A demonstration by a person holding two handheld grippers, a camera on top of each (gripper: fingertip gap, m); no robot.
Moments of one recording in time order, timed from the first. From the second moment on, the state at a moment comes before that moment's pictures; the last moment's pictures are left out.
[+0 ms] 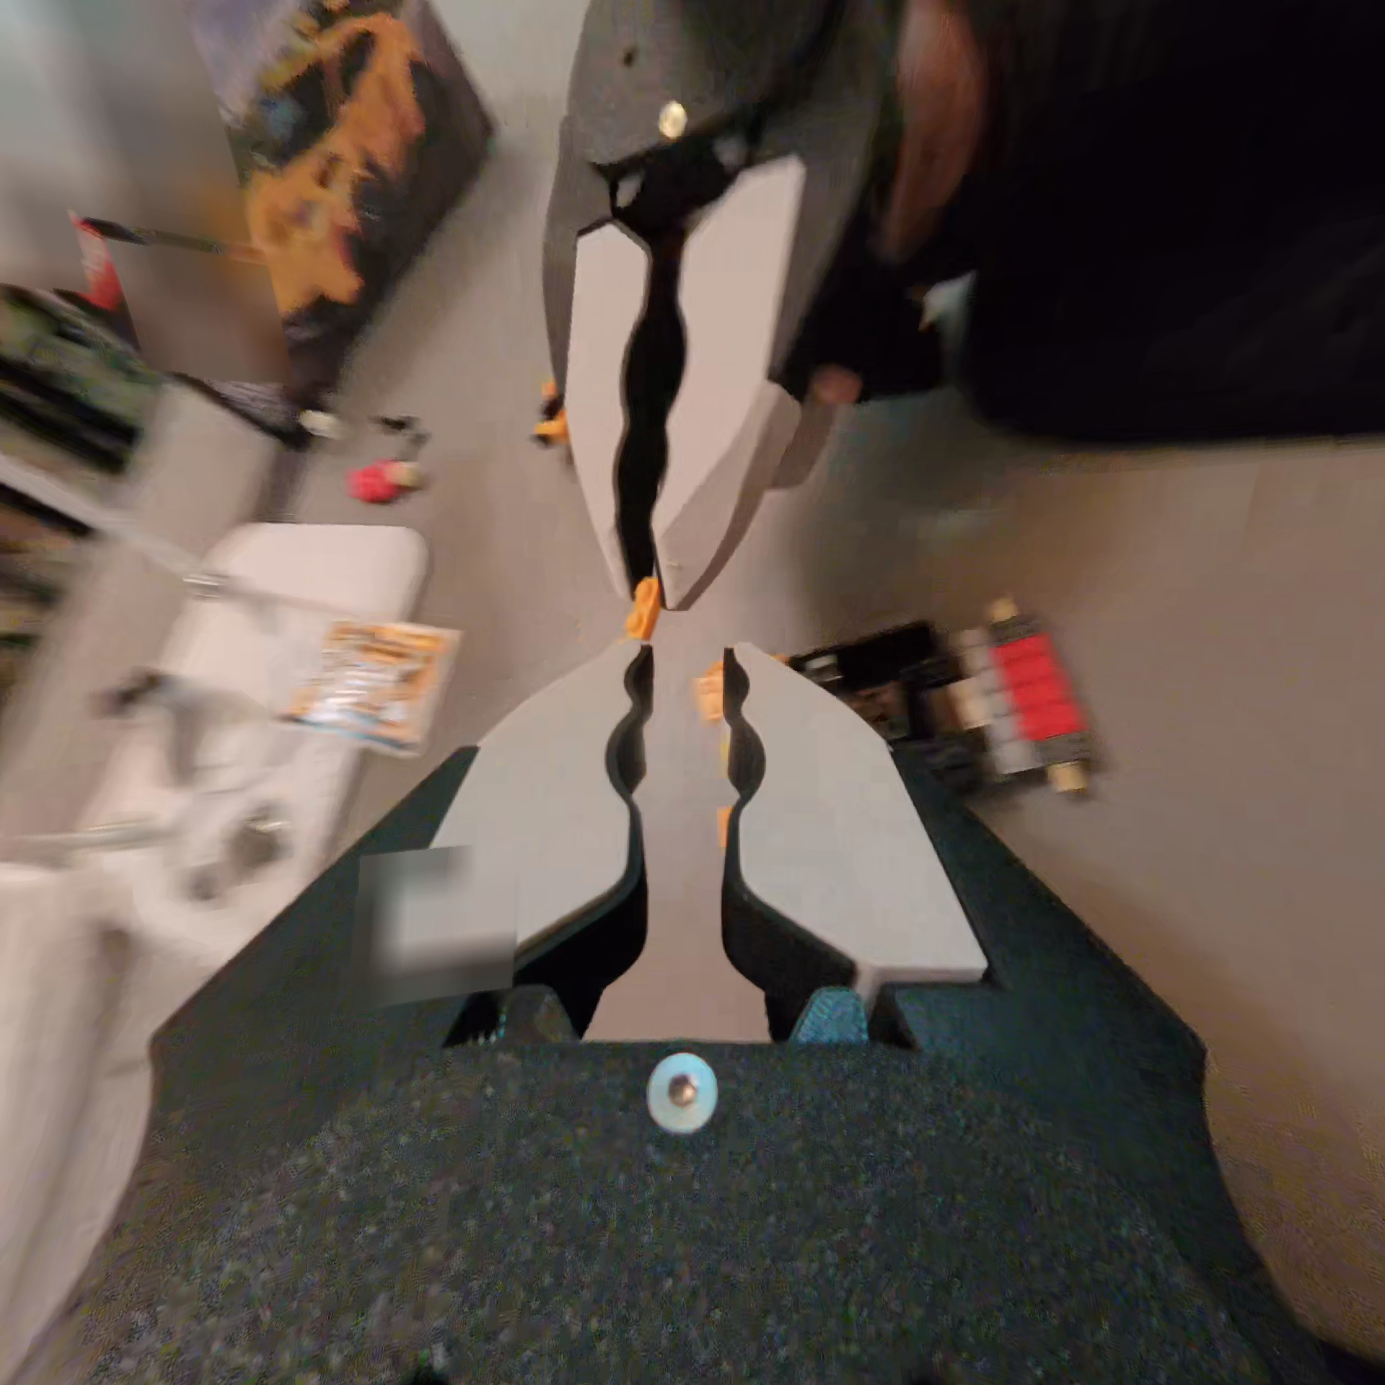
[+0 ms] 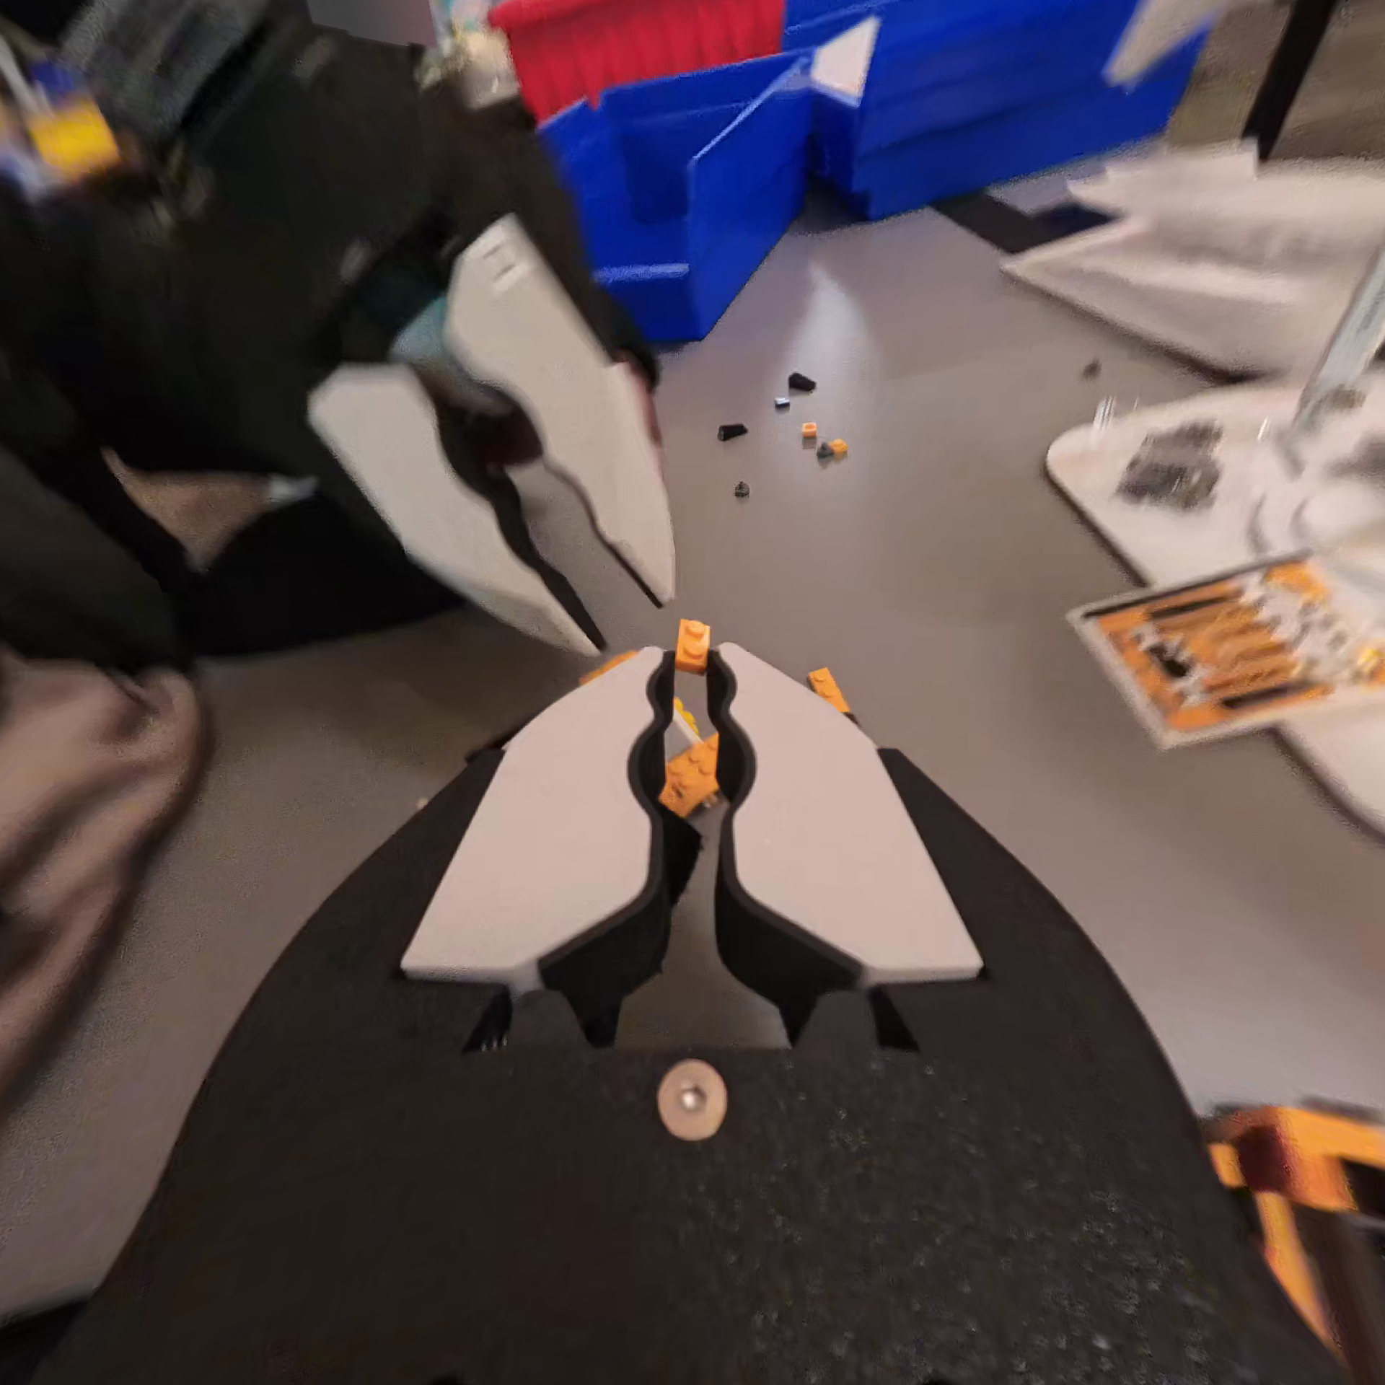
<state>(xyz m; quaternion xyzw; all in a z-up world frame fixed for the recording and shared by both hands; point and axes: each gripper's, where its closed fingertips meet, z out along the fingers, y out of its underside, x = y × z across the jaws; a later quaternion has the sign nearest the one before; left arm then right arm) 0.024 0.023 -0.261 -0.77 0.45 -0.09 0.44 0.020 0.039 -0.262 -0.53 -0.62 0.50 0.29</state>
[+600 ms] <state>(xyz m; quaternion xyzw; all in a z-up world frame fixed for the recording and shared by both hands) 0.030 0.021 -0.263 -0.77 0.39 -0.32 0.38 0.024 0.020 -0.258 -0.43 -0.69 0.49 0.33</state>
